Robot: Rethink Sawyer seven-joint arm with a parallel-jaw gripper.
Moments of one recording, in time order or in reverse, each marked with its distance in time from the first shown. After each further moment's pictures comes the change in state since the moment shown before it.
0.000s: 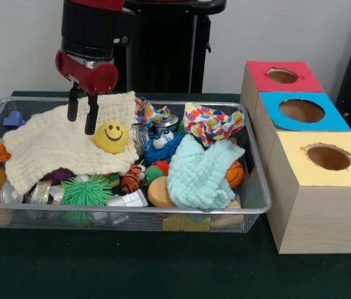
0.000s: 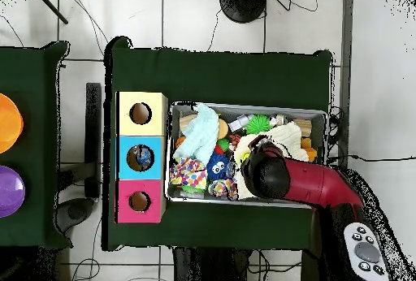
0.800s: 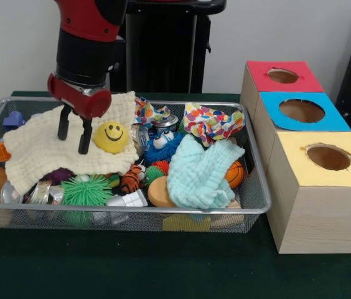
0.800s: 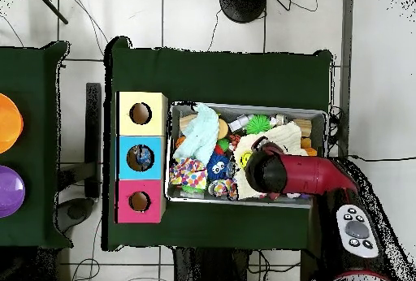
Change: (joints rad) arm 0.000 0.099 0.003 -0.090 -0.150 0.015 -0.001
